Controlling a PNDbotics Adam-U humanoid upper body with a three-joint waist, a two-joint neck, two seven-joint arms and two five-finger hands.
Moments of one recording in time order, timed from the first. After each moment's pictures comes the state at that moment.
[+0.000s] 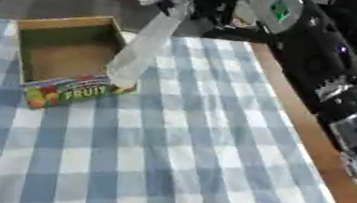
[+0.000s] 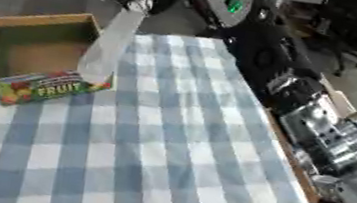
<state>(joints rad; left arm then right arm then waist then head) -0.04 0.19 0.10 -1.68 0.04 -0.03 -0.24 -1.23 -0.34 0.24 -0.91 0.41 -0.59 0.59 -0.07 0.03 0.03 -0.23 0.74</state>
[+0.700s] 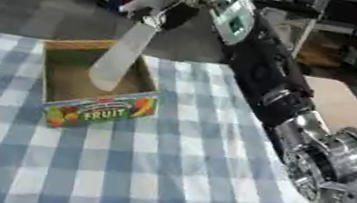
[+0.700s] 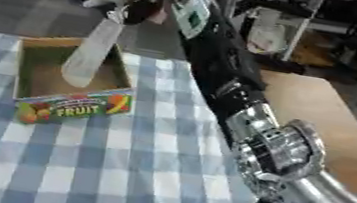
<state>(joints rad) -0.16 0.17 0.02 -1.68 0.09 -0.01 -0.32 -1.28 -0.24 -0.05 -0.72 0.75 -0.66 0.52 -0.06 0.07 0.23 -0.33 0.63</state>
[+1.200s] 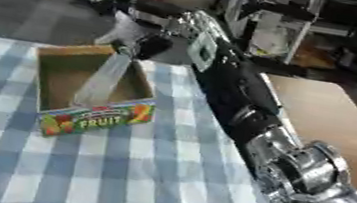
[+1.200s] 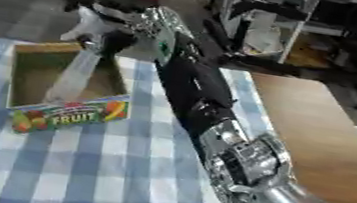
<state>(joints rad) -0.17 0.17 0.01 -1.68 0.10 -0.01 -0.34 -1.24 -0.20 -0.07 -0.63 1.06 -0.71 0.48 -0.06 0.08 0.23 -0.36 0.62</state>
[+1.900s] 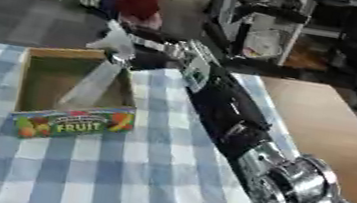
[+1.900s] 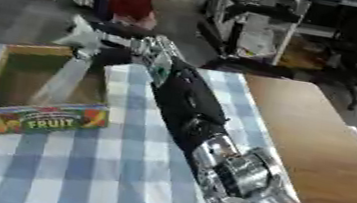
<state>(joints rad) -0.17 0.17 0.00 -1.68 0.09 -0.01 -0.34 -1.21 -0.18 -0.11 -0.59 0.71 -0.68 0.50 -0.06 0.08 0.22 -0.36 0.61</state>
